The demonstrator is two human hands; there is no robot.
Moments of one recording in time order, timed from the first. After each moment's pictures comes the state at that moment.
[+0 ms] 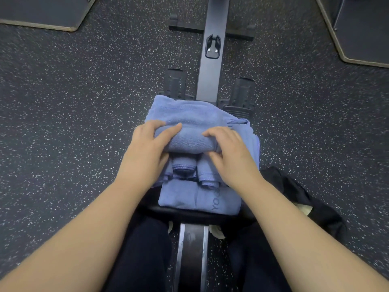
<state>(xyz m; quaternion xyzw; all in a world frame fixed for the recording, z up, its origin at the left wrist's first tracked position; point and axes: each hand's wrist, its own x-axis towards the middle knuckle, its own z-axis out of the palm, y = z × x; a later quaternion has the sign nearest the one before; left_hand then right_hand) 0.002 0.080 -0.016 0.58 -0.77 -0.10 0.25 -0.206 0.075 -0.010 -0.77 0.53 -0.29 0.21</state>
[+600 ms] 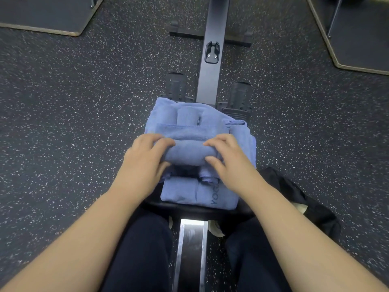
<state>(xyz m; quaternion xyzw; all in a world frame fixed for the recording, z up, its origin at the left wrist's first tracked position) 0.013 0.108 -0.007 0.57 -0.78 -0.13 0.22 -0.208 0.096 0.004 -0.75 0.56 -0.22 0.28</state>
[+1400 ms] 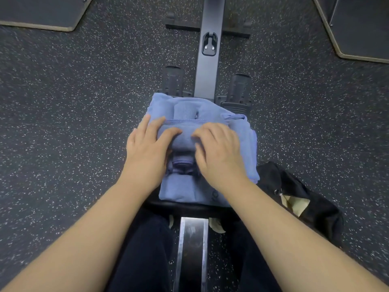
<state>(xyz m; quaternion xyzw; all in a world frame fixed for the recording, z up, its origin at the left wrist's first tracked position) -0.007 0.094 -0.012 0.62 -0.76 -0.08 0.20 -0.177 0.090 -0.003 -0.78 0.54 -0.31 0.03</state>
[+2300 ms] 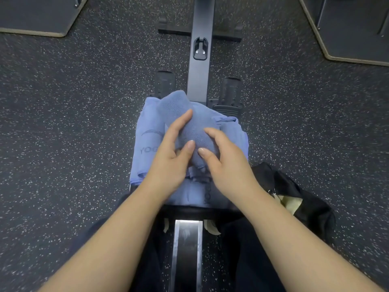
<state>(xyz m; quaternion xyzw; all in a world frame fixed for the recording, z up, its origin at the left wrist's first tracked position) -0.069 0.106 0.025 0.45 -0.52 -0.55 0.48 -0.201 0.113 0.034 -0.66 0.61 -0.29 0.33</state>
